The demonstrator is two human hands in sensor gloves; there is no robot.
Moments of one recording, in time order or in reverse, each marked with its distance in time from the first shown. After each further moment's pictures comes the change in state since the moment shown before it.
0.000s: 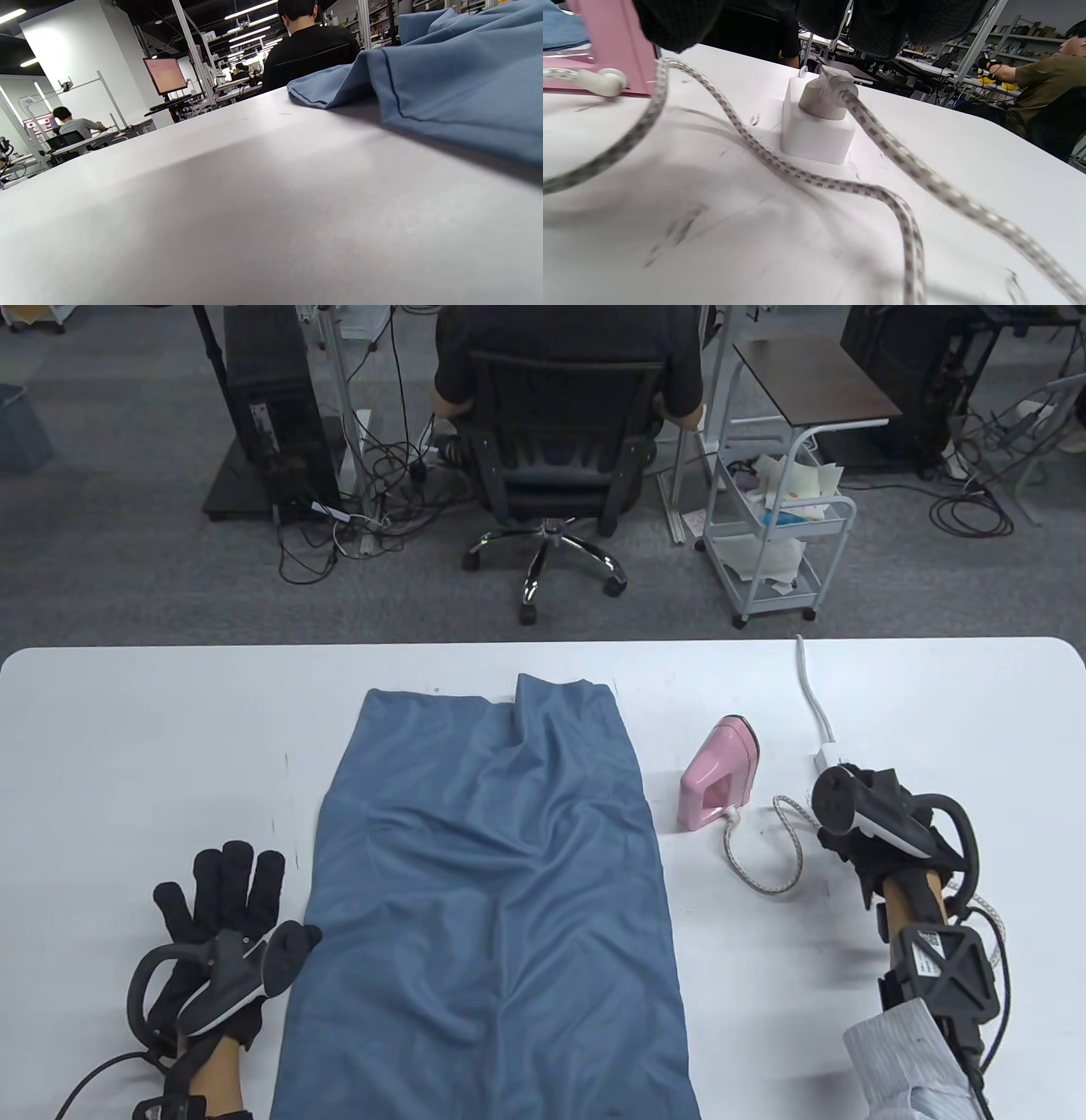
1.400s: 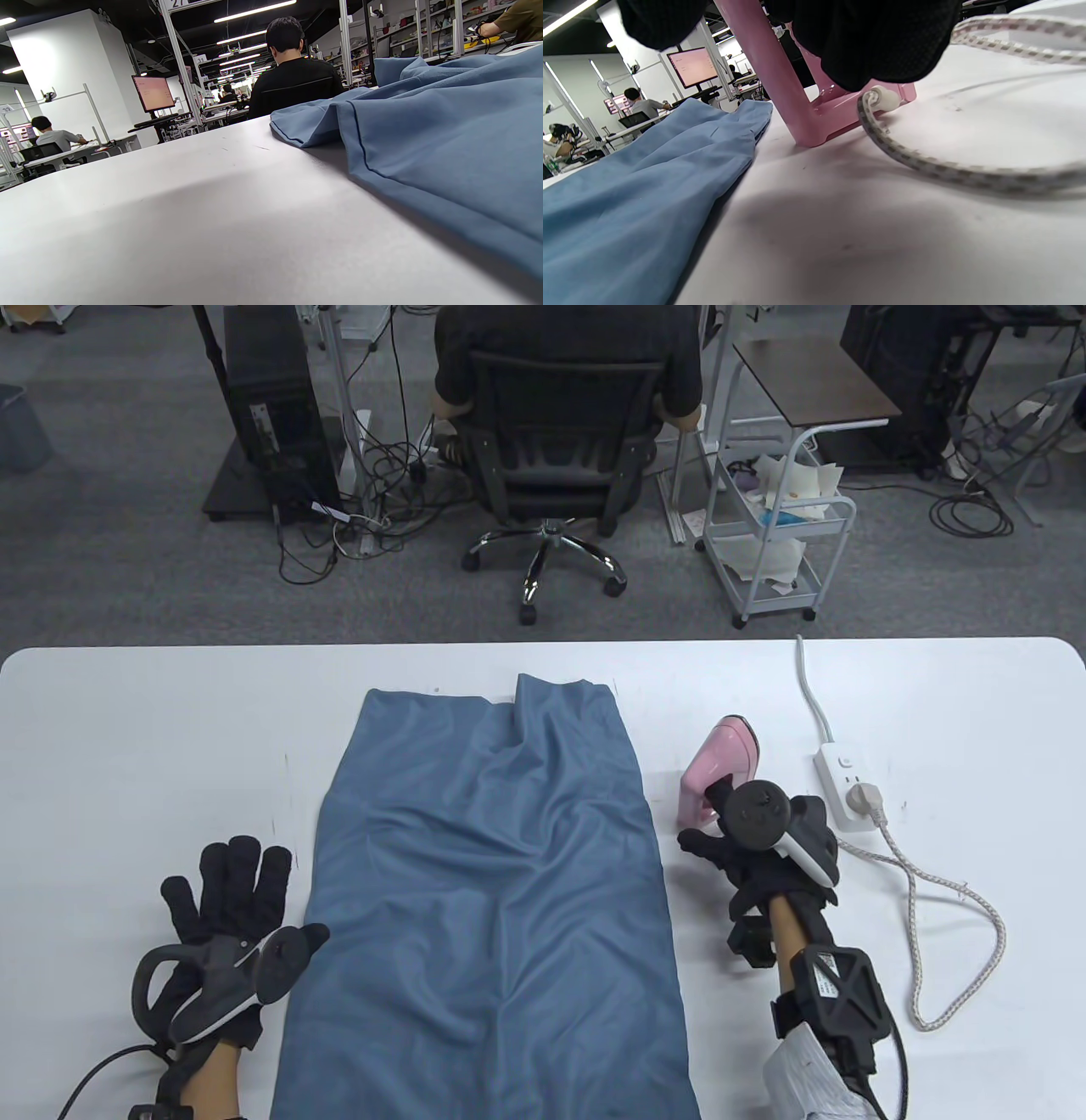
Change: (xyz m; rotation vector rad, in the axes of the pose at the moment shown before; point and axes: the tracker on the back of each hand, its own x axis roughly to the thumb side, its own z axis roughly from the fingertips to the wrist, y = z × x) left_hand 0.002 0.012 0.006 0.075 -0.043 0.064; right_hand 0.104 0.012 -0.007 -0.095 -0.192 -0.614
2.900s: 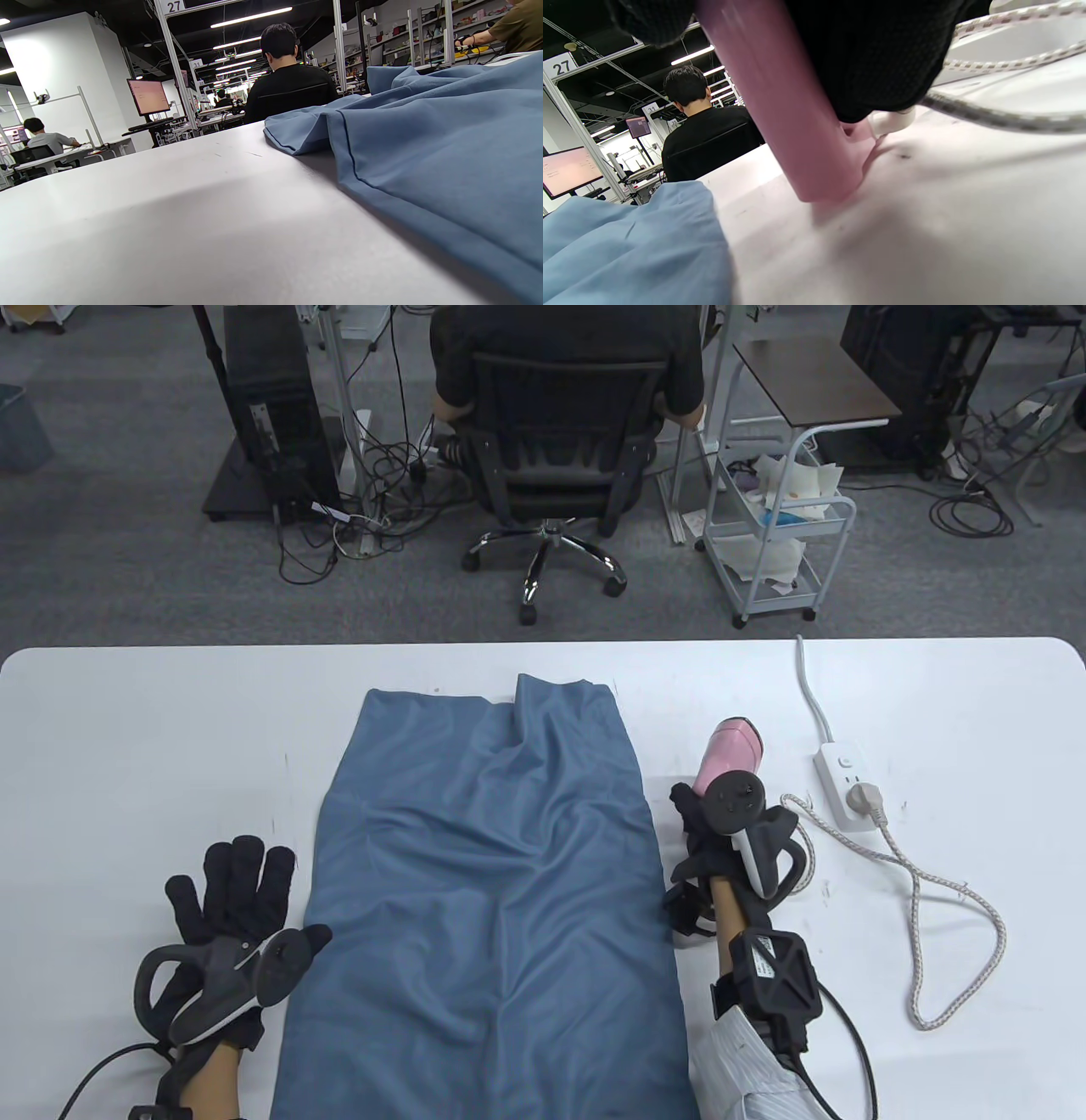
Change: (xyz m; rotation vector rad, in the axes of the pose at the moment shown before) left_hand 0.001 -0.003 -0.001 0.018 -0.017 0.017; right_hand 0.019 0.011 -0.007 -0.386 0.386 -0.058
